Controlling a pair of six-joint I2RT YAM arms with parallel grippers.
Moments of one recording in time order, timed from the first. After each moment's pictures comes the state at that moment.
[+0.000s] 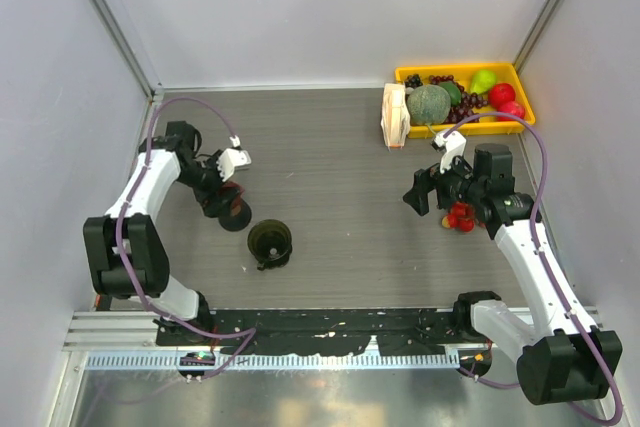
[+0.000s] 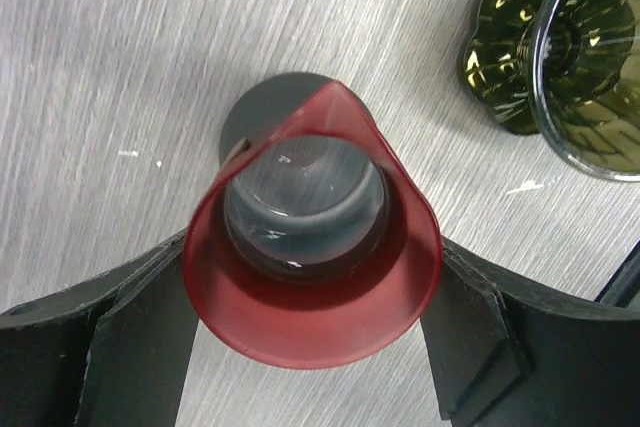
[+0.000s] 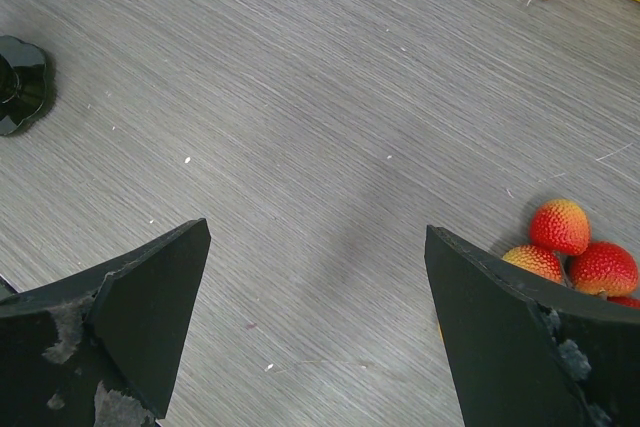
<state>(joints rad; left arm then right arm) 0.05 1.54 1.19 -1.04 0.52 1.13 0.07 0.96 0.83 -0.51 -0.52 -0.21</state>
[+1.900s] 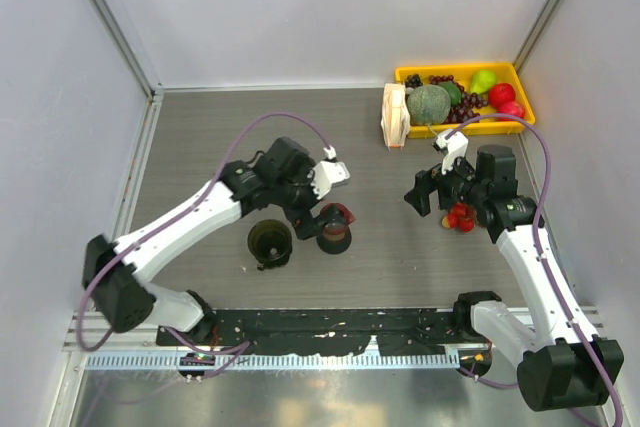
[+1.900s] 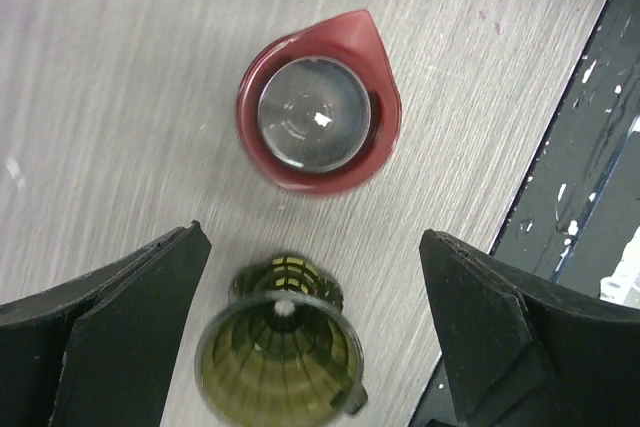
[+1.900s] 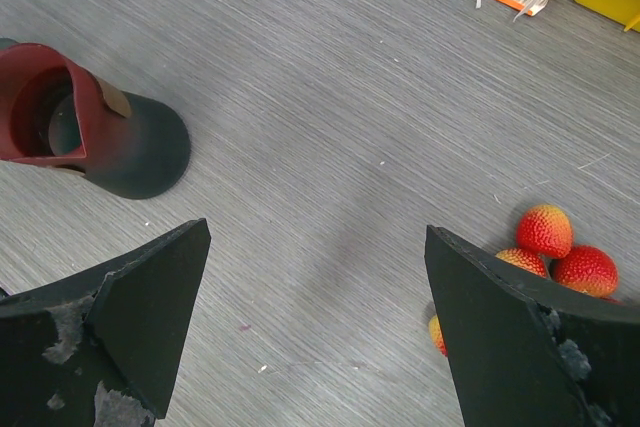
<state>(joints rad) -0.79 1.46 1.26 -0.75 0.32 0.33 0.07 0.93 0.82 -0.51 -0.52 -0.23</state>
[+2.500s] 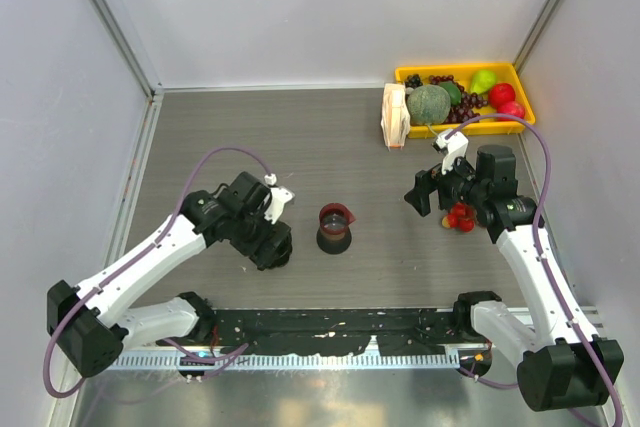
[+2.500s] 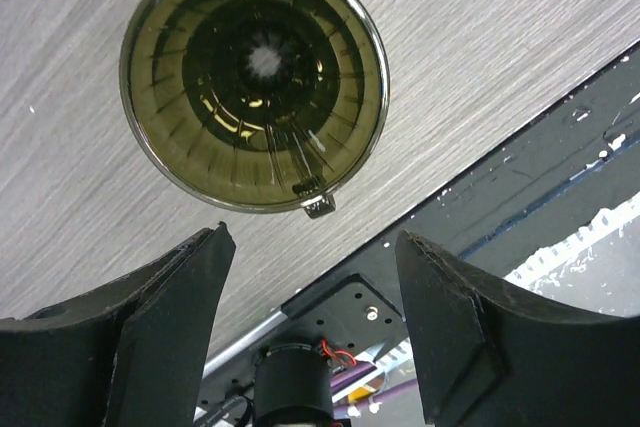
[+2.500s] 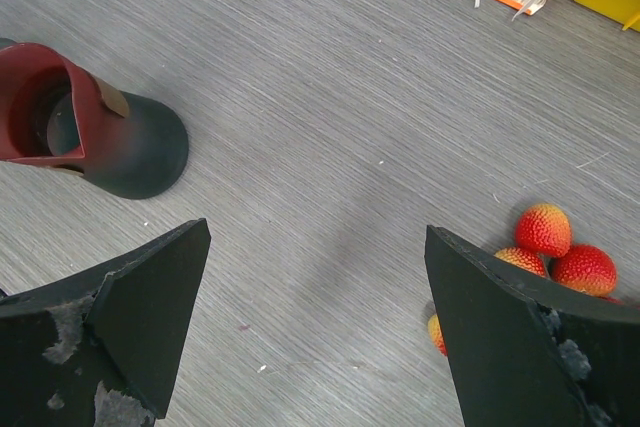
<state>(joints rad) -0.71 1.10 0.96 -1.02 0.08 -0.02 0.07 0.93 0.82 -0.51 -0.52 -0.23</state>
